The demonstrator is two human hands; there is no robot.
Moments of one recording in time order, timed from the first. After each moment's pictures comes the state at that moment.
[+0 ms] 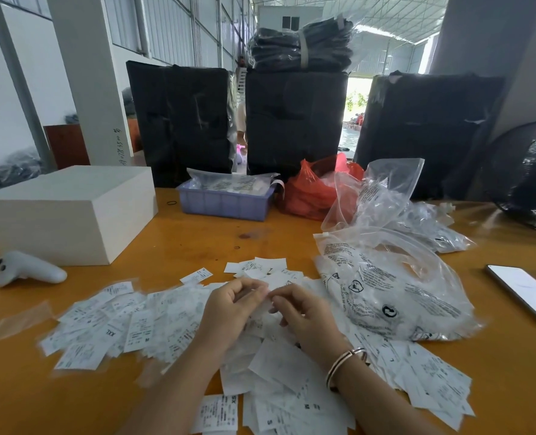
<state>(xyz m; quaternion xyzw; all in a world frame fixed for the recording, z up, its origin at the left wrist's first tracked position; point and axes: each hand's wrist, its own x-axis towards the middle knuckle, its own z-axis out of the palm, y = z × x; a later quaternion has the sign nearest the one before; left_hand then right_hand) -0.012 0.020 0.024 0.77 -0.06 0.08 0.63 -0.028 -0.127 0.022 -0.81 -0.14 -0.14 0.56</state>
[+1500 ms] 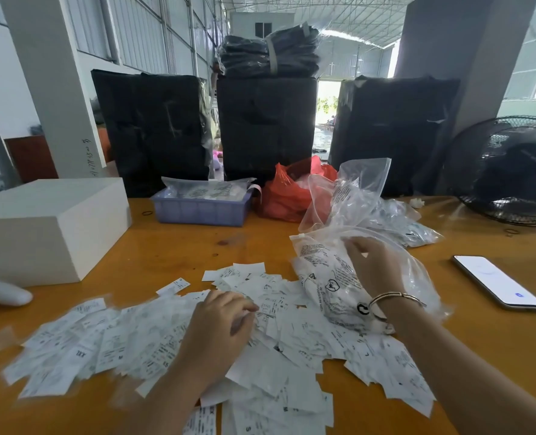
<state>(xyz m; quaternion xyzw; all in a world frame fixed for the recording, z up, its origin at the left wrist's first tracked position) -0.011 0.018 0.008 0.89 -0.25 0.23 0.30 0.010 -0.253 0.067 -0.87 0.05 -0.36 0.33</state>
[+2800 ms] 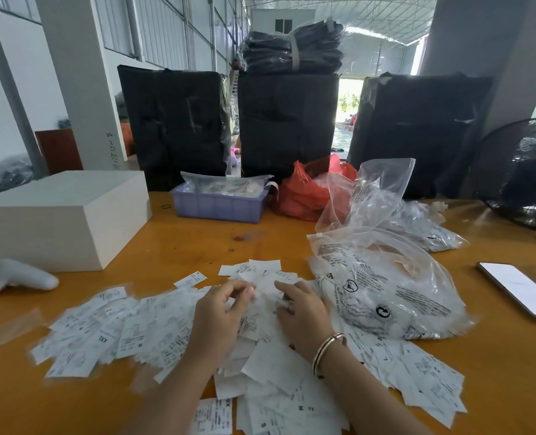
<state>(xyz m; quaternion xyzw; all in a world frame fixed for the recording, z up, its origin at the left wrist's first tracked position) -0.007 0.024 0.010 0.82 -0.12 0.23 0.51 -0.003 -0.132 0.007 -0.93 -0.05 -0.15 0.33</state>
